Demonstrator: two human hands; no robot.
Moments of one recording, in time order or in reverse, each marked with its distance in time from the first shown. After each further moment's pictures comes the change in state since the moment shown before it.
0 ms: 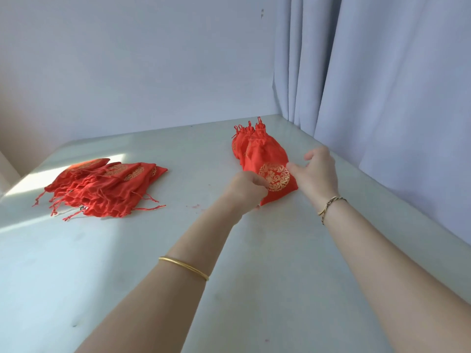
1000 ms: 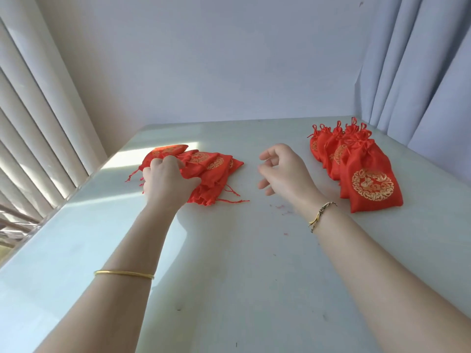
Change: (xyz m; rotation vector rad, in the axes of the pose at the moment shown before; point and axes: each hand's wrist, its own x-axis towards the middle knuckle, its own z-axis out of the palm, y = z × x) left_hand -0.036 -0.122 -0.213 0.518 0.761 -0.198; right_hand -0.077 -0.124 0.121 0.350 -0.565 -0.236
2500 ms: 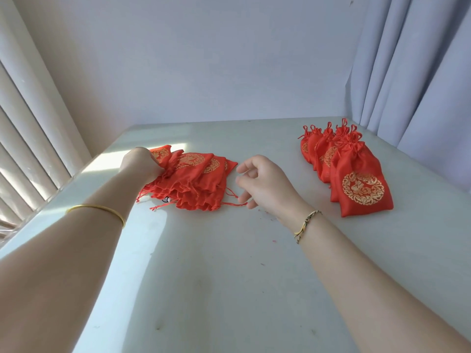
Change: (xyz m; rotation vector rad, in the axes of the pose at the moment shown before) left_hand 0.074 -0.010 -0.003 0.130 -0.162 -0.075; right_hand -0.007 -0.005 0.005 0.023 -0.157 0.044
